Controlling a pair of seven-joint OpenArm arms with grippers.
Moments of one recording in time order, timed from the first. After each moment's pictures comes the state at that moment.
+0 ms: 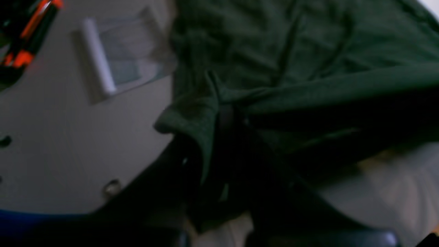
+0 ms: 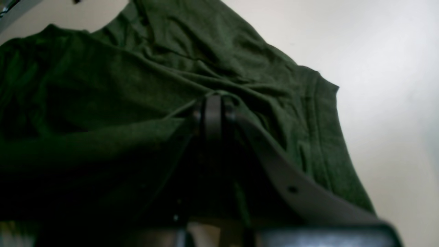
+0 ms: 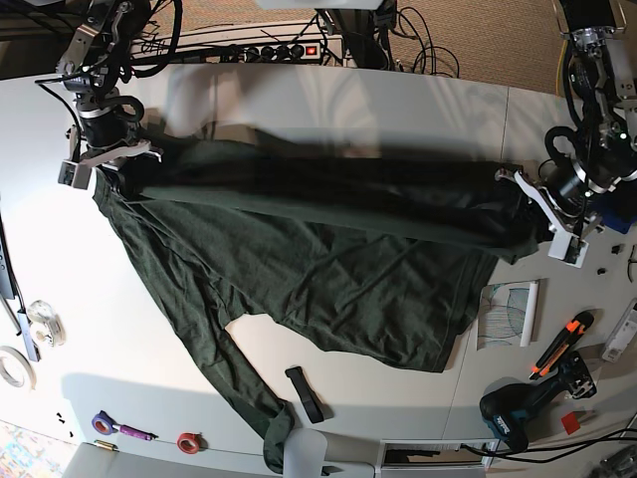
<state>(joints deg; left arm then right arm) 9.2 -22.0 -17.7 108.7 -37.2 -29.4 50.7 -20.7 6.7 33.0 107.5 27.9 18.3 -33.9</state>
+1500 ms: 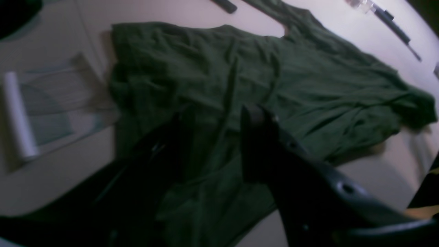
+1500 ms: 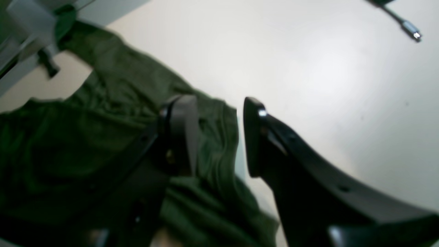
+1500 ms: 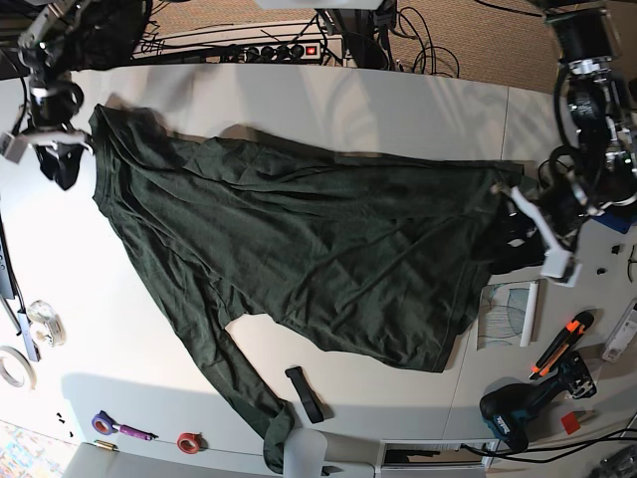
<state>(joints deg) 1.3 -17.6 -17.8 98.4 -52.8 -42.4 53.9 -21.1 6.7 52.6 107.5 40.2 23.6 -38.0</state>
